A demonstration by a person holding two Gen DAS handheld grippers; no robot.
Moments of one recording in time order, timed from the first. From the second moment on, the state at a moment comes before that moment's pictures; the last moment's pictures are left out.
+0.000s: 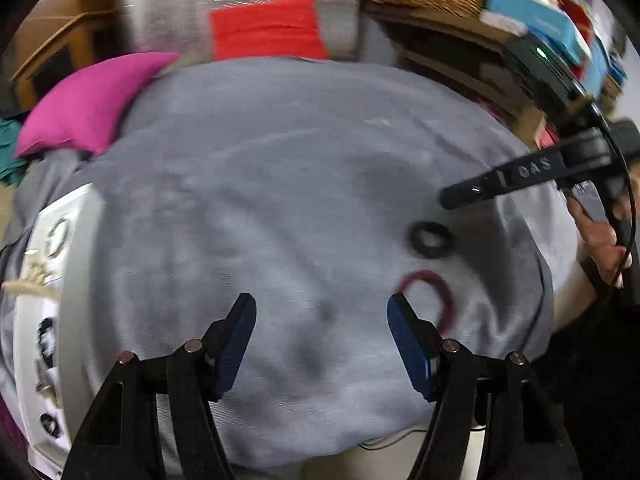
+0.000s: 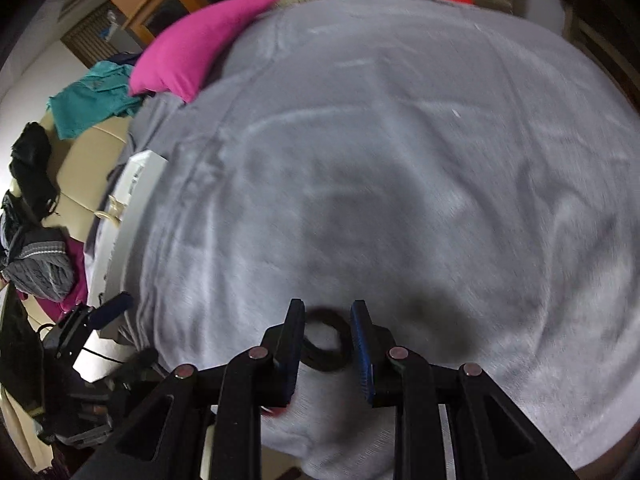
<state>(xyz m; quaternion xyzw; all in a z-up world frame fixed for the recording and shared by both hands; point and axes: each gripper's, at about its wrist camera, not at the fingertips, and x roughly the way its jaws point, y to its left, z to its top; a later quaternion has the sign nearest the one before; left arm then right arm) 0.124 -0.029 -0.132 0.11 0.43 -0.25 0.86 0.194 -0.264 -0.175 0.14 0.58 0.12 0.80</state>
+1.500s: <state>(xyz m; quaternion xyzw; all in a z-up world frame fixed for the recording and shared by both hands) 0.162 0.017 -0.139 -0.04 0.46 -0.18 0.87 0.214 -0.226 -0.172 0.17 0.53 0.16 0.82</state>
